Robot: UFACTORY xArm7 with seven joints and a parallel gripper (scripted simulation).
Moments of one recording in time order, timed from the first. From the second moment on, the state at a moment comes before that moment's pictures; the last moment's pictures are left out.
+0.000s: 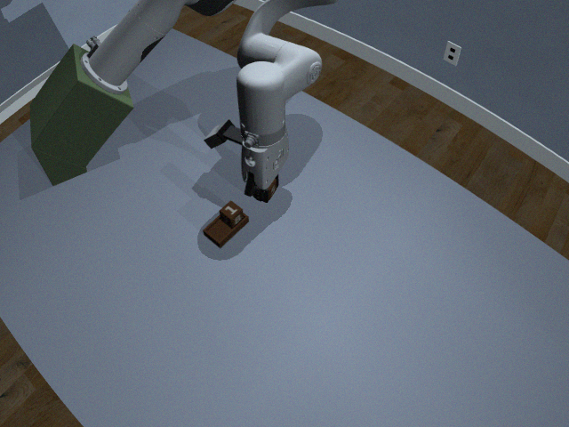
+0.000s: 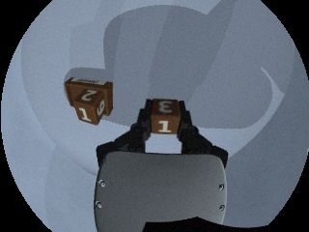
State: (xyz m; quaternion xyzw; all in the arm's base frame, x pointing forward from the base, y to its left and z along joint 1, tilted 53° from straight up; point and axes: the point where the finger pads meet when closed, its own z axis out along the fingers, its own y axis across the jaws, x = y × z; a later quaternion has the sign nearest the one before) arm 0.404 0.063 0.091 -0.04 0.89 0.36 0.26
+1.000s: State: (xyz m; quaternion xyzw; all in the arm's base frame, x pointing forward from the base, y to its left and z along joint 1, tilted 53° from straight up) arm 0.404 0.063 0.091 -0.04 0.89 0.36 0.26
